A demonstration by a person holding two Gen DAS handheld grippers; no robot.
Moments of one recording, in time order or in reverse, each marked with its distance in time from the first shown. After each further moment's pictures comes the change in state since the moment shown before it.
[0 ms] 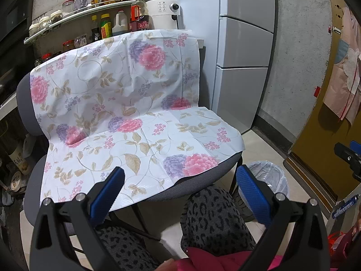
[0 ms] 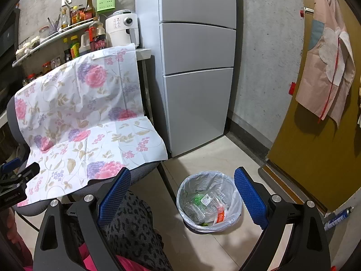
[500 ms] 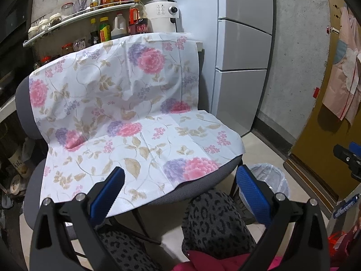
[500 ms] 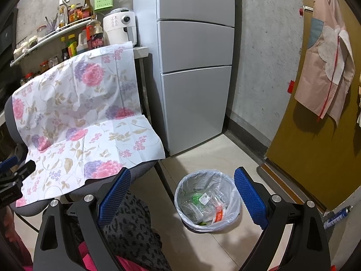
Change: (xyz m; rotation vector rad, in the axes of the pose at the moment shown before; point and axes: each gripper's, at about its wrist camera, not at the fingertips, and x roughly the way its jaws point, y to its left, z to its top) left arm 0.005 0.002 0.004 0.002 -0.018 -0.003; right arm 0.005 -0.003 -0.001 0.014 0.012 -0.019
